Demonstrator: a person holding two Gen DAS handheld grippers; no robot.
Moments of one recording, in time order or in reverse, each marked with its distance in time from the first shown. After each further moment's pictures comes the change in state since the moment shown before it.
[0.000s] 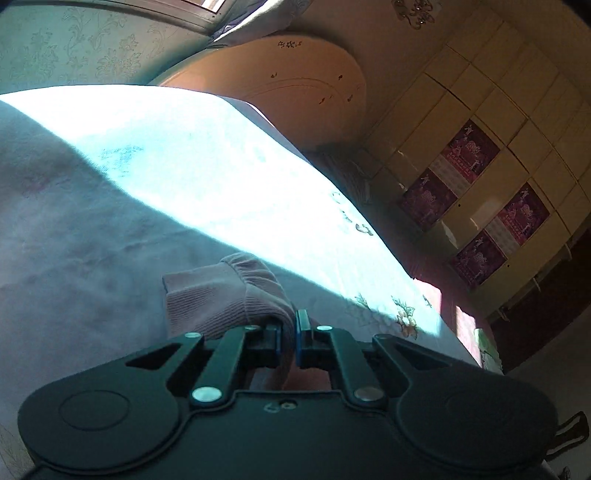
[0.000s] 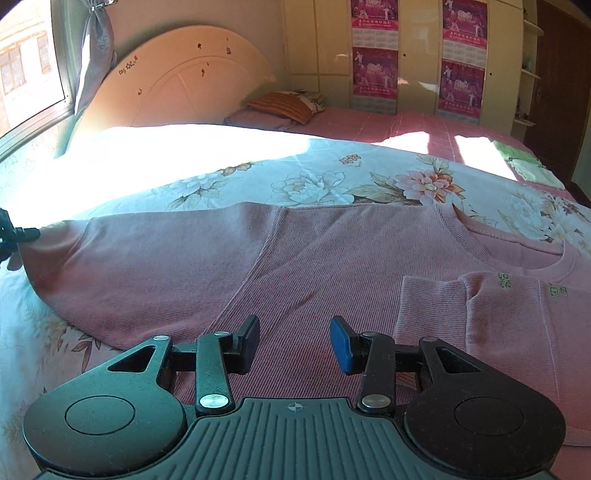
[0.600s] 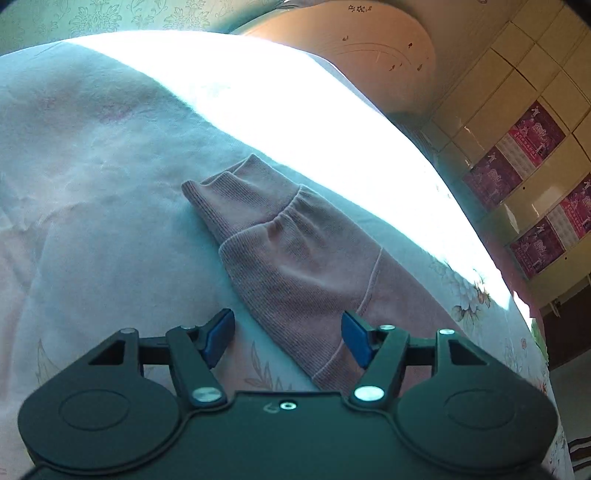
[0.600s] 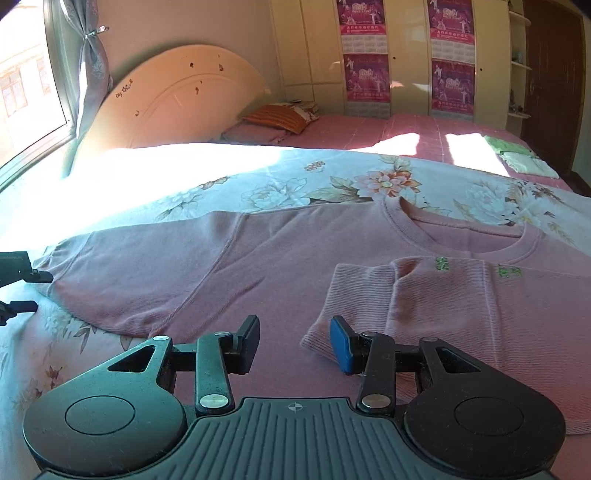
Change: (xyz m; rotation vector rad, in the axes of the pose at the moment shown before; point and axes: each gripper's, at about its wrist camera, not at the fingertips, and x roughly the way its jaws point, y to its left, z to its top) left arm 0.014 0.057 -0.021 -0.108 0.118 0.233; right arm -0.052 -0.051 -0.012 0.082 -0.075 0.062
